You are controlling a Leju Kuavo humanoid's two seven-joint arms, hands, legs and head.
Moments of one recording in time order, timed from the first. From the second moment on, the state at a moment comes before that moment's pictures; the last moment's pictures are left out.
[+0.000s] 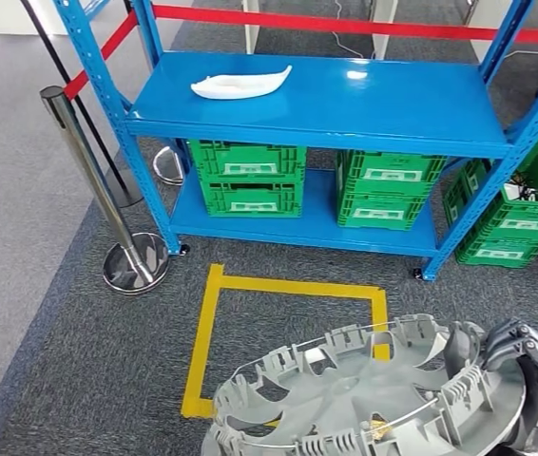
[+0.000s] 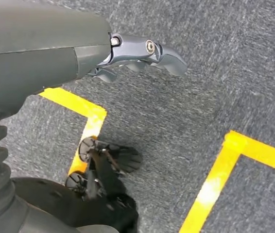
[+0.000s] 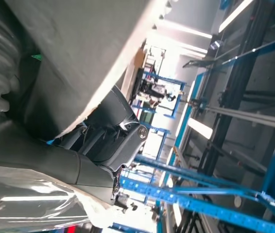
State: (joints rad) left arm -0.04 -0.23 1.26 -0.30 -0.97 0.11 -0.45; right arm 0.42 -0.05 0.09 -2.14 0.44 -0.62 -0.58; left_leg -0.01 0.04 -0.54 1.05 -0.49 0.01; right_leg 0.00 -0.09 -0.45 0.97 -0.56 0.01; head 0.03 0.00
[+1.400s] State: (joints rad) left arm -0.06 -0.23 1.26 -0.30 -1.01 0.10 -0.46; right arm 0.44 -0.01 0.06 -2.14 0.28 -0.39 -0.62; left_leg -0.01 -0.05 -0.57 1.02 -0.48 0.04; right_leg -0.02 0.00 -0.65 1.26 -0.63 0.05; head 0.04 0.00
